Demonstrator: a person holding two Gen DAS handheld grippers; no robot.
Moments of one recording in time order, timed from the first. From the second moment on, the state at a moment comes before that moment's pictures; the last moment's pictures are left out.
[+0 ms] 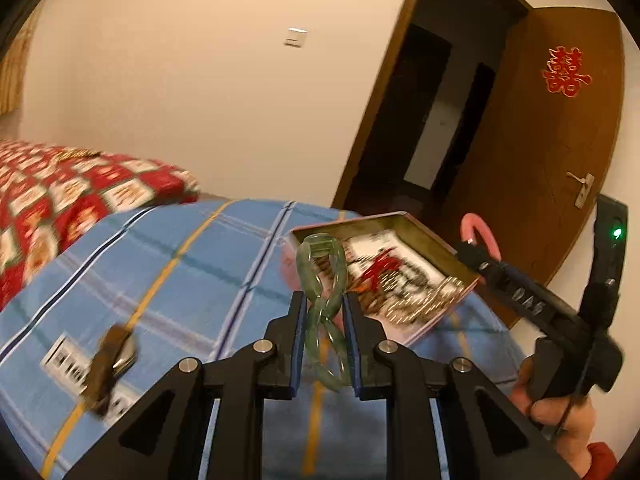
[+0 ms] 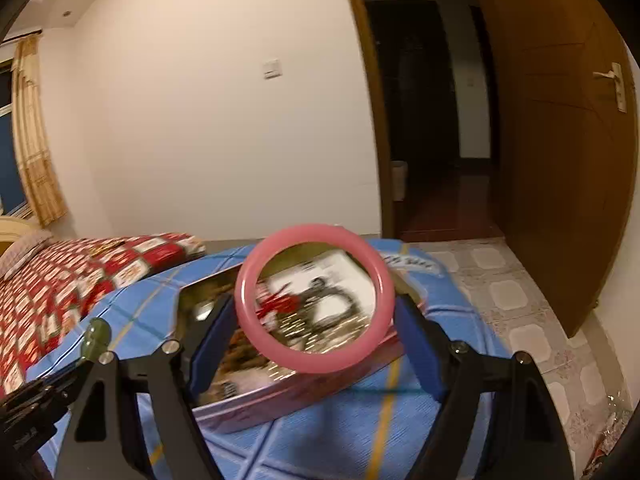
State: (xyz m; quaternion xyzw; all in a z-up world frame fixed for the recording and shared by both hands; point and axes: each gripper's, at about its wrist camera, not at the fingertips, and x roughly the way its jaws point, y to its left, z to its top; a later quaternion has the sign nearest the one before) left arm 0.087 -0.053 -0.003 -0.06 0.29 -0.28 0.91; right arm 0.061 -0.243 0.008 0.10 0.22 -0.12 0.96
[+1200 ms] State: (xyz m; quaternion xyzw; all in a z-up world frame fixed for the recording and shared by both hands) left arm 0.102 -0.141 -0.020 0.06 0.28 -0.23 0.93; right arm 0.112 -0.266 -0.012 0.08 0.27 -0.08 0.96
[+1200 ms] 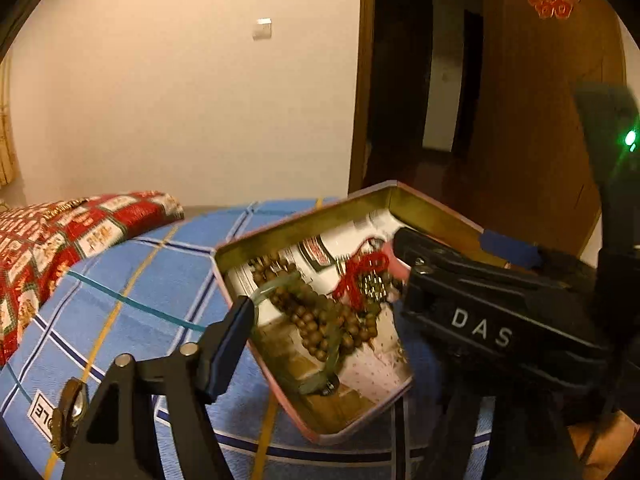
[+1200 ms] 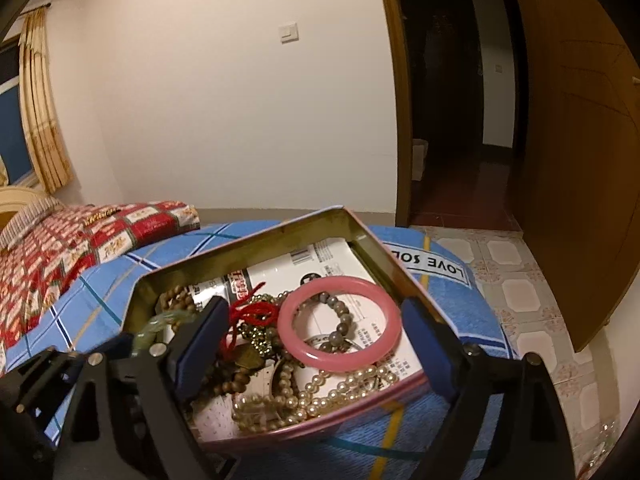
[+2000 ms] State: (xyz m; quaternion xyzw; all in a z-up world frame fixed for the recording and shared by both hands) left arm 0.091 0.034 -0.033 0.02 0.34 -0.05 0.94; right arm 0.077 -0.215 0.003 0.02 0.19 -0.09 0.98
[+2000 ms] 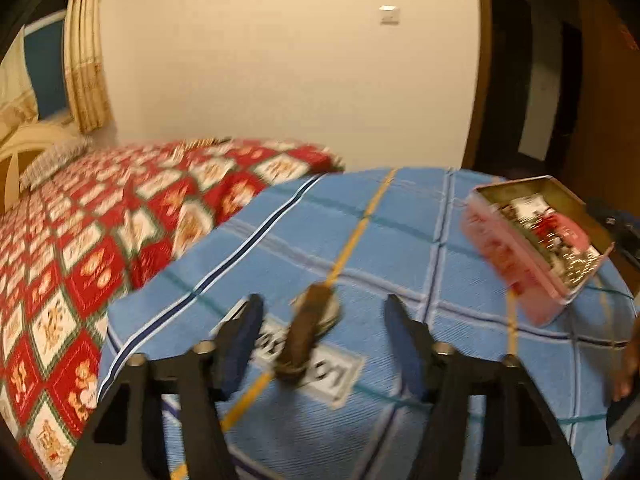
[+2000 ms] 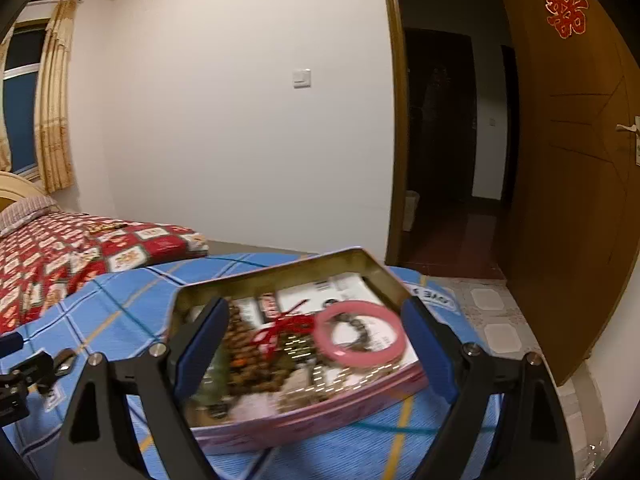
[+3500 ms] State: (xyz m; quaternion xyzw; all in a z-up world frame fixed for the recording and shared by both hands) left arm 0.070 -0.004 -0.050 0.07 0.41 -0.13 0.90; right arm 0.070 -0.177 -0.005 0.00 0.20 -0.05 0.98
